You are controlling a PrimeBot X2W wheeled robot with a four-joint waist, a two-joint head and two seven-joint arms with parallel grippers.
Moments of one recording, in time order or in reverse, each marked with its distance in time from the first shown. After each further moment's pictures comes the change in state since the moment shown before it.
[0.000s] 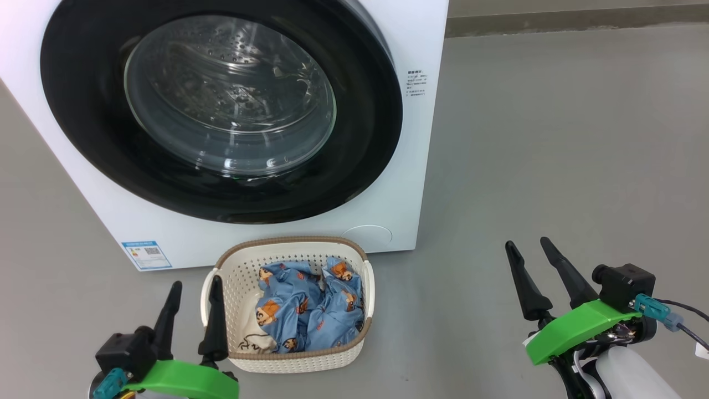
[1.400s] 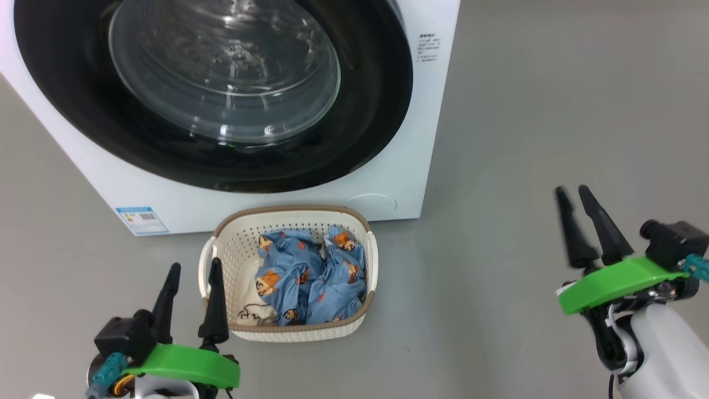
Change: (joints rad) left arm -0.040 0.001 -0.009 -0.010 0.004 0.017 0.000; right arm -0.078 -0.031 -0.111 -0.030 -0.012 0.000 0.000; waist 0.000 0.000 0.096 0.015
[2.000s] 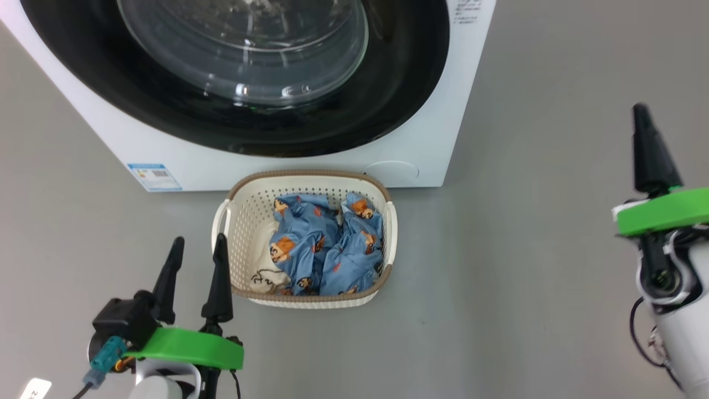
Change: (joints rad) left arm -0.031 -0.001 -0.013 -0.049 0.011 -0.011 0.000; right arm -0.151 -0.064 -0.047 -0.009 0.300 0.000 -0.003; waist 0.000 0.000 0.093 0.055
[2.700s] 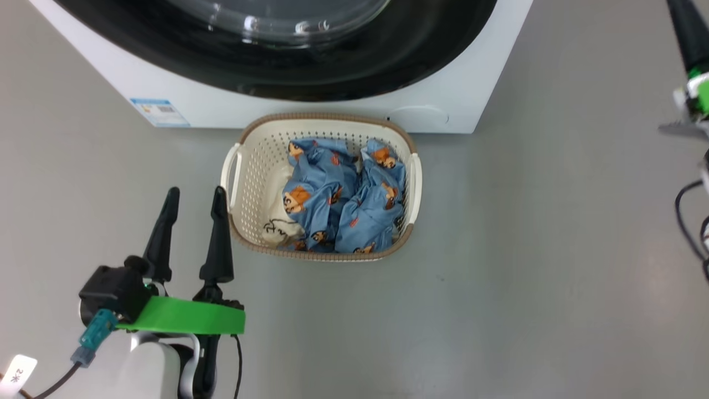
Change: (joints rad) left arm -0.079 -0.007 -0.004 -0.089 0.024 -0.013 -0.007; right arm -0.312 -0.163 0.126 0.002 0.604 0.000 0.240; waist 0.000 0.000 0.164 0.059
